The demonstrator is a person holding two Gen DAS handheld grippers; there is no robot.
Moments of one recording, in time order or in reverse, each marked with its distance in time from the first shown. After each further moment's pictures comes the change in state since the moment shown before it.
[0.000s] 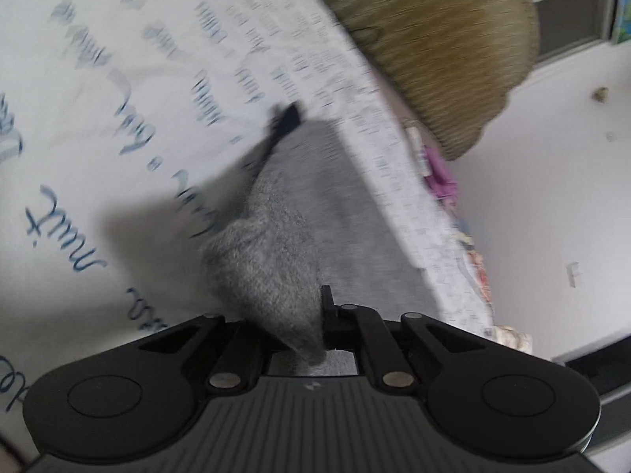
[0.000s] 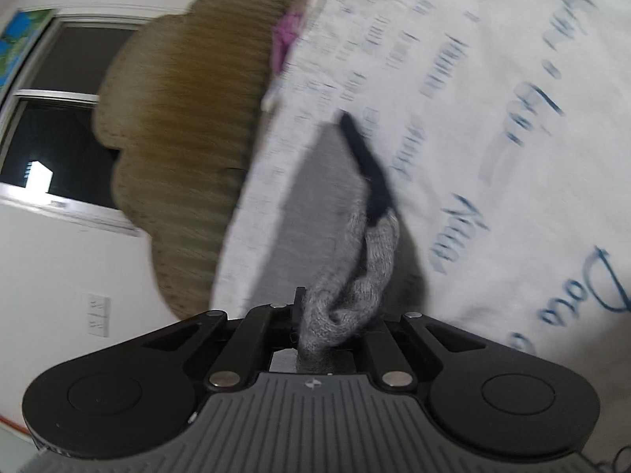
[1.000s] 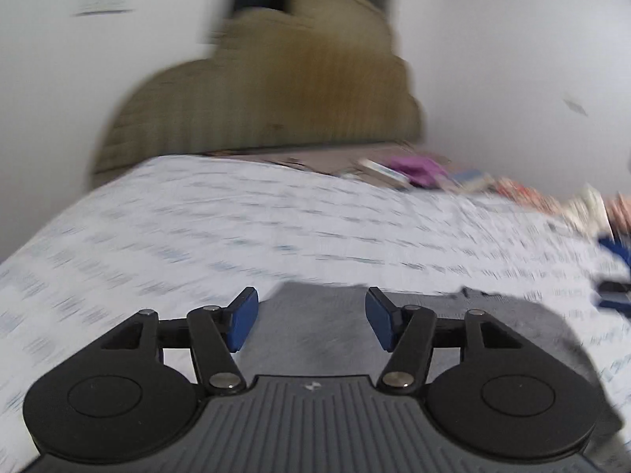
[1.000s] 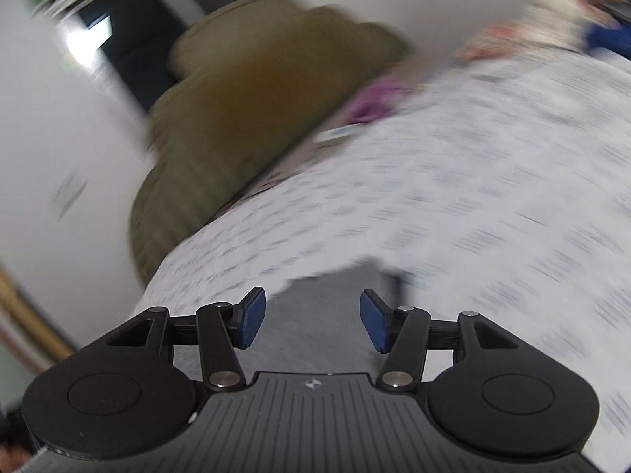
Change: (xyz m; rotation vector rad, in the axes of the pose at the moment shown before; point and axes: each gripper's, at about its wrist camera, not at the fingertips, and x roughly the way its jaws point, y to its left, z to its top) left arm -0.036 -0.084 -0.034 0.857 -0.262 0.205; right arm -0.044 0.085 -0.016 -0.684 -0.051 -0.136
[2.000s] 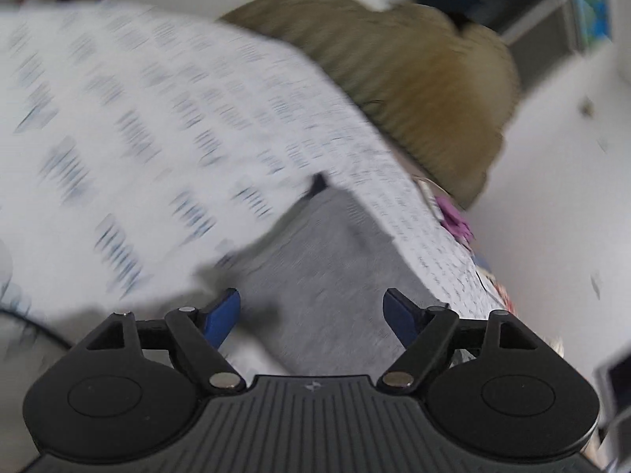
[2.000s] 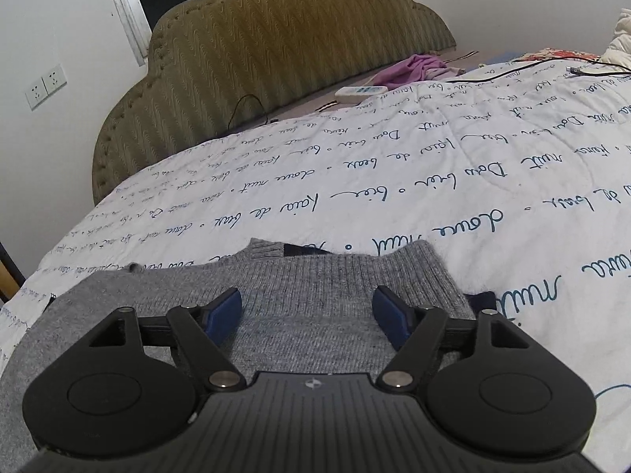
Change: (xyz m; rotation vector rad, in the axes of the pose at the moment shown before) left arm -0.096 0.061 -0.126 -0.798 0.063 0.006; right arm 0.141 -0.009 -0.033 -0.209 0.079 -0.095
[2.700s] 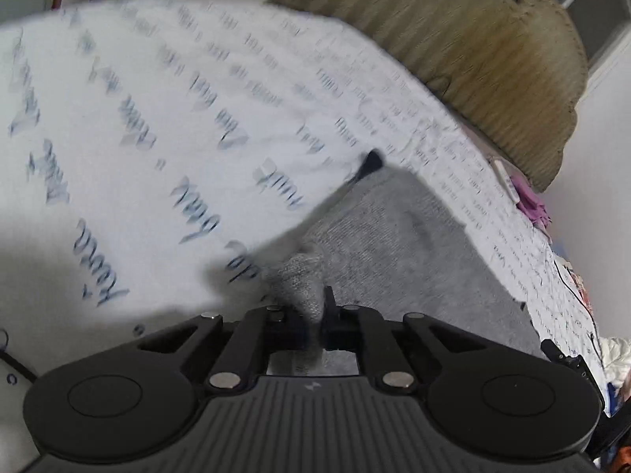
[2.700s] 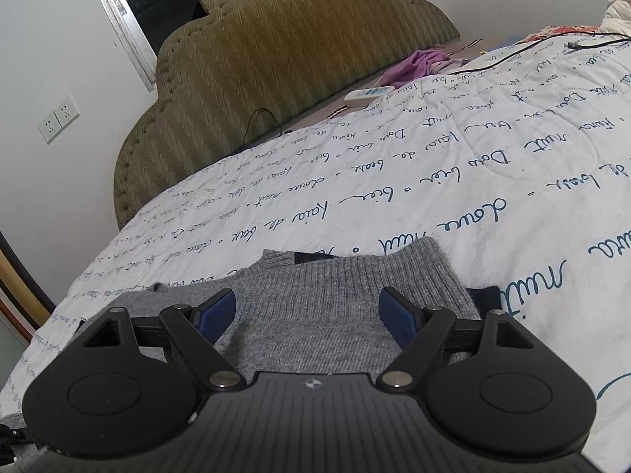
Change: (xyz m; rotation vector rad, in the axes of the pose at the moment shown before) left arm 0.050 -0.037 0.002 0.097 0.010 0.255; right arm -0.006 -0.014 -0.001 0.096 -0.026 0.095
